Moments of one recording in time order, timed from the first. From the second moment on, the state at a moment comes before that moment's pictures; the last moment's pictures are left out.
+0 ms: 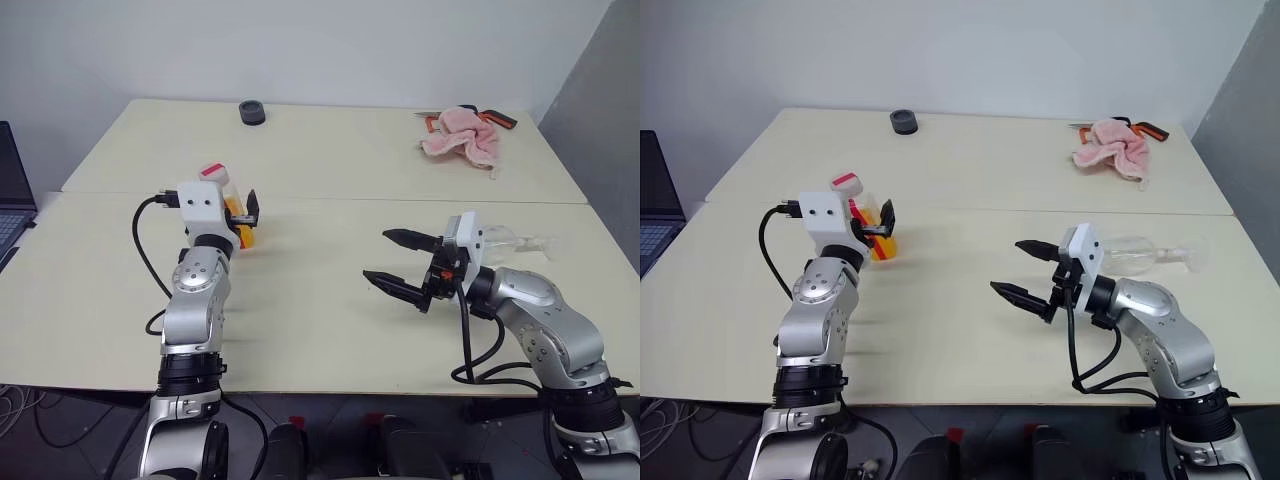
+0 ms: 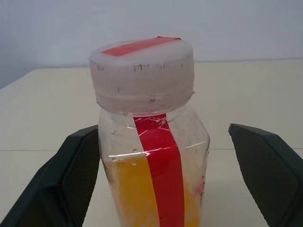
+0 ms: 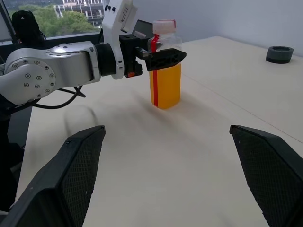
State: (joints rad) left arm -0.47 0.24 0.18 0.03 -0.09 0.31 -0.03; right arm -0.32 -0.49 0.06 -0.35 0.53 0.48 0.81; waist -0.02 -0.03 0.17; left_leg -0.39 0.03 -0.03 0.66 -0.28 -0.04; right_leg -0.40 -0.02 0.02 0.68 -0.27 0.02
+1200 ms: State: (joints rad) left arm -0.44 0.25 0.16 0.04 -0.14 0.23 -0.19; right arm -0.34 -0.50 0.08 -0.34 0.50 0.47 0.83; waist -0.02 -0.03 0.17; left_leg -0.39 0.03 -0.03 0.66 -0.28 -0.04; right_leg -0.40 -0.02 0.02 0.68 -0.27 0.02
